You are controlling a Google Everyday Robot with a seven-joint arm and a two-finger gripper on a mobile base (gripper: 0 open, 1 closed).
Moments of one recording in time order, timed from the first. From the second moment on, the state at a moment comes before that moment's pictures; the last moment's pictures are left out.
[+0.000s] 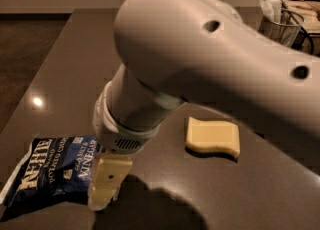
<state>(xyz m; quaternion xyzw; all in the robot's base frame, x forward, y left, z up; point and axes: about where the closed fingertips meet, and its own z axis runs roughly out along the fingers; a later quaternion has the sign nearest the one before) 0.349 0.095 0.894 -0.72 0.64 0.14 0.23</state>
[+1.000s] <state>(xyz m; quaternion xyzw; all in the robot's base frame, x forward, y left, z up) 0.351 0.143 0.851 -0.75 0.62 0.13 0.18</state>
